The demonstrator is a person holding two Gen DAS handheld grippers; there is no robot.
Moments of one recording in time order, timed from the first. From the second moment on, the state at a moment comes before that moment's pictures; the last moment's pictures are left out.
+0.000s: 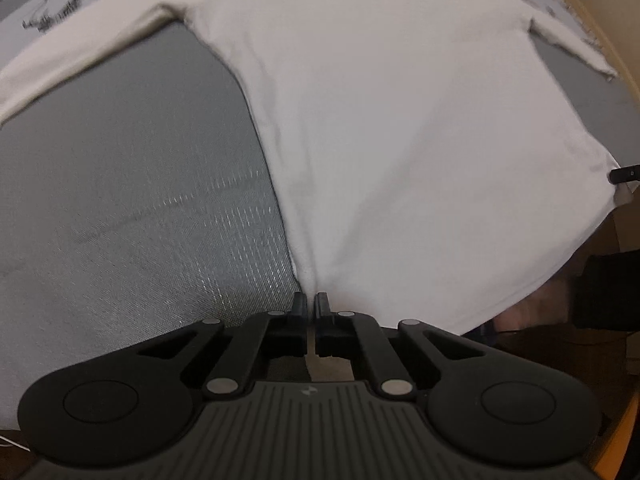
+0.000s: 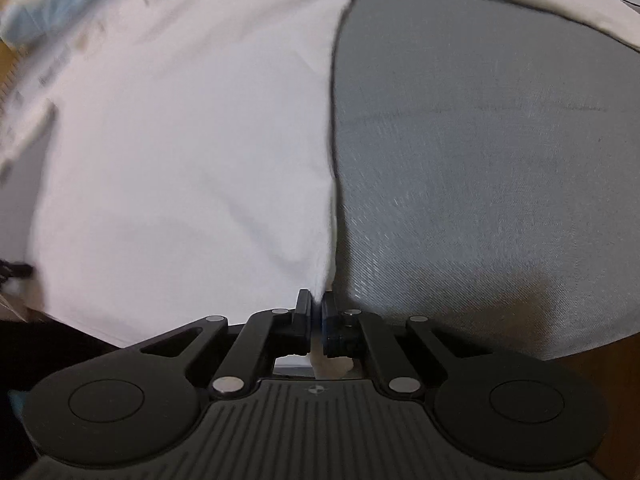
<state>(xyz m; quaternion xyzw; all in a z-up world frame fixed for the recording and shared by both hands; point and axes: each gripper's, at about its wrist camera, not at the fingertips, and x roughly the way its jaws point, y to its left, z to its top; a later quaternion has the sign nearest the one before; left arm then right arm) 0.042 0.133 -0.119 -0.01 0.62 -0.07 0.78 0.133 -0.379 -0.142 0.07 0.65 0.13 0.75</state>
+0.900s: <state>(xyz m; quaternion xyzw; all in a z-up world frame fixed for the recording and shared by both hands) 0.037 0.092 -0.132 0.04 0.62 -0.09 0.78 0.105 -0.336 -0.131 -0.10 0.65 0.16 0.74</state>
